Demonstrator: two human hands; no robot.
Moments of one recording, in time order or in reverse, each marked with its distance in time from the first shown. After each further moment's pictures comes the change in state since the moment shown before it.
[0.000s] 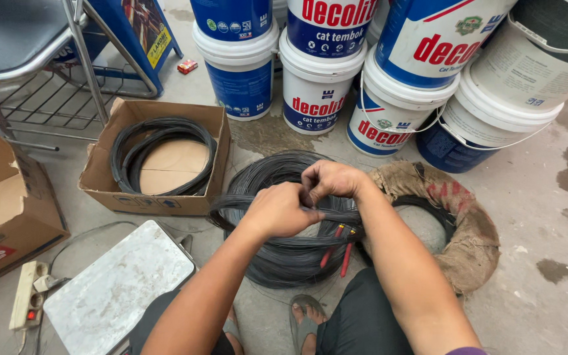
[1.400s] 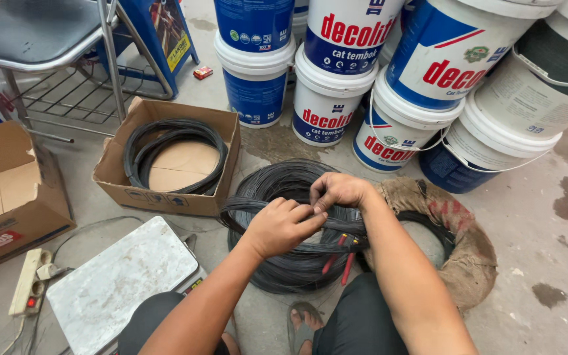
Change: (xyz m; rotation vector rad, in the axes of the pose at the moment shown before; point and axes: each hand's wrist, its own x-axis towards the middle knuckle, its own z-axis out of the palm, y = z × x) left_hand 0.014 -0.073 0.066 0.427 1.061 1.018; right_hand 0.003 0.000 0.004 -0.086 -0.009 0.086
